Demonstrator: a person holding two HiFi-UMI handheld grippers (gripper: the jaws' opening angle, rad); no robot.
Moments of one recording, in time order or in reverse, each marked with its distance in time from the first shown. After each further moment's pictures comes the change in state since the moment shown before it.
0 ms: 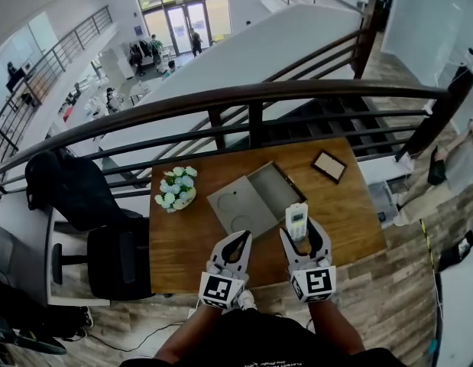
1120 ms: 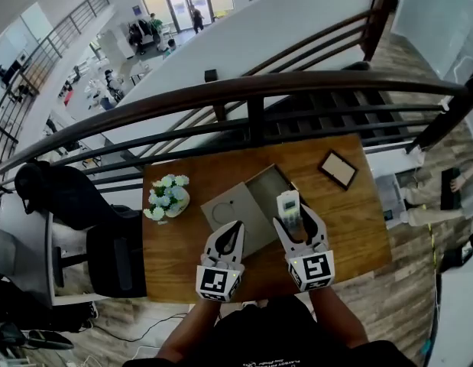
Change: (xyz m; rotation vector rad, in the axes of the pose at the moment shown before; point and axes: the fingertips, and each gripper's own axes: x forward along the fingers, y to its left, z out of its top) left arm 0.099 0.074 -0.036 -0.026 0.089 0.111; right arm 0.121 -0.052 -0.042 0.035 0.115 0.110
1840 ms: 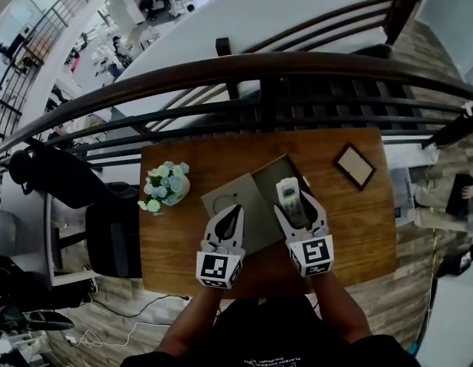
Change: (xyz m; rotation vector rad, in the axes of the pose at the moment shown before) left arm 0.055 0.047 -0.036 -0.068 0.076 0.114; right arm 0.077 -0.026 -0.058 0.008 0.149 0.100
